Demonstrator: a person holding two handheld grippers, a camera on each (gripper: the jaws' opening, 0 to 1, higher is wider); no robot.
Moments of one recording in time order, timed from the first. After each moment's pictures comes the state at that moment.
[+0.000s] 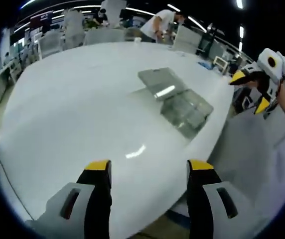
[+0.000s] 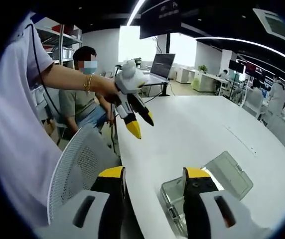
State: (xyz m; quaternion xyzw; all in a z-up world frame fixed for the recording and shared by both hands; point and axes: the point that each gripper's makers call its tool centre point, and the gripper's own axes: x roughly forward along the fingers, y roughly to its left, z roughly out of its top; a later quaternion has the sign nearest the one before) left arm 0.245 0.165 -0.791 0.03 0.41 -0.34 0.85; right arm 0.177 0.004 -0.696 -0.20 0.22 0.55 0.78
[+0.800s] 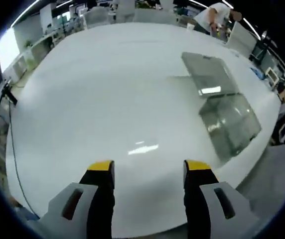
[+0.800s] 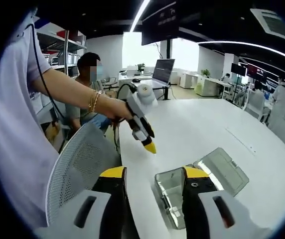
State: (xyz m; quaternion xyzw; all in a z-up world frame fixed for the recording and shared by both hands) left arm 0.270 0.149 -0.846 0.02 0.47 -0.10 0.87; right arm 0.184 -0.046 -0.694 -0.18 0.20 0.57 0.78
